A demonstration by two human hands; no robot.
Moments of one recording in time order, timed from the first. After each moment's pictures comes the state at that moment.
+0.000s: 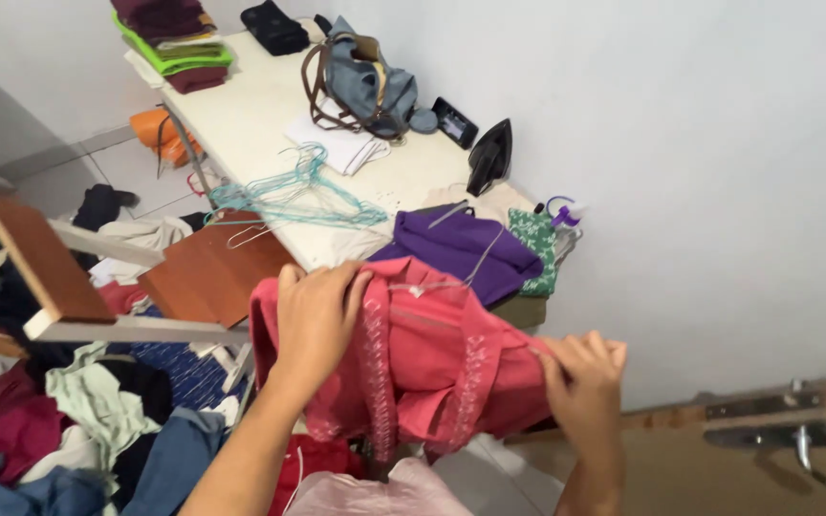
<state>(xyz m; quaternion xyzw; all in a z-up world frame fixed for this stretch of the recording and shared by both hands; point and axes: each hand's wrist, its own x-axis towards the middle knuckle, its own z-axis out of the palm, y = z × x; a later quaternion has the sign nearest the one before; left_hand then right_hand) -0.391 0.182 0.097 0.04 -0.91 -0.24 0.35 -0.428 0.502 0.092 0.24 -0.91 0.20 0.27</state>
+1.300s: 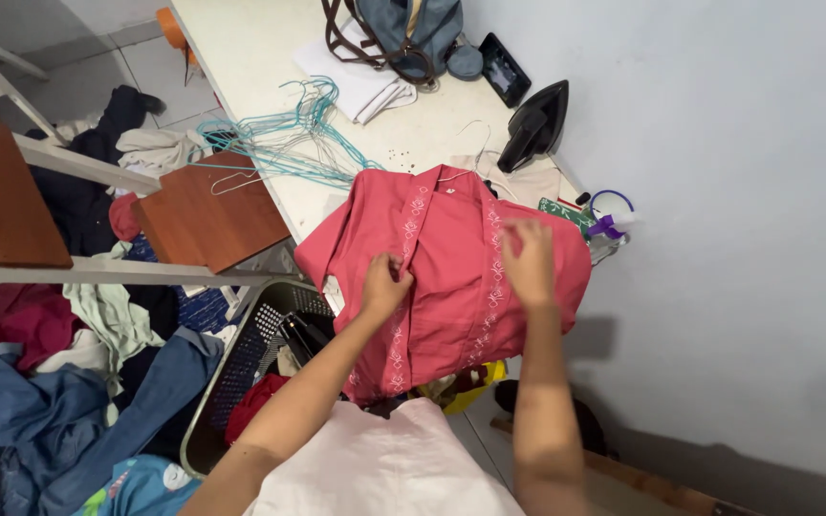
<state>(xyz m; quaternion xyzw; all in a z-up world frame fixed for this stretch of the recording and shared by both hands) -0.654 0.260 -0.249 0.24 -0.81 -0.49 0.22 -0.780 0.475 -0.086 0.30 -0.89 0.32 0.13</state>
